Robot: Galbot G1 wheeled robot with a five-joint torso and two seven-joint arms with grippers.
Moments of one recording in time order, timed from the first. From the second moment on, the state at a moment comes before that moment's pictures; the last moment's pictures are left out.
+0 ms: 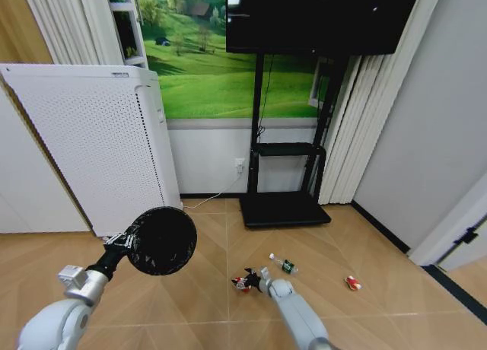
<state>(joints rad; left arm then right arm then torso) 1.44 -1.16 -0.94 -2.07 -0.47 0.17 0.29 -0.68 1.52 0.29 0.60 -0.13 0.02 -0.56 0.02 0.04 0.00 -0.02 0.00</state>
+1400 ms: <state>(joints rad) 1.41 -1.17 -0.92 -2.05 -0.49 0.18 0.28 -0.70 1.52 0.37 0.56 -0.29 0.05 -0.52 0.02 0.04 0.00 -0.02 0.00</state>
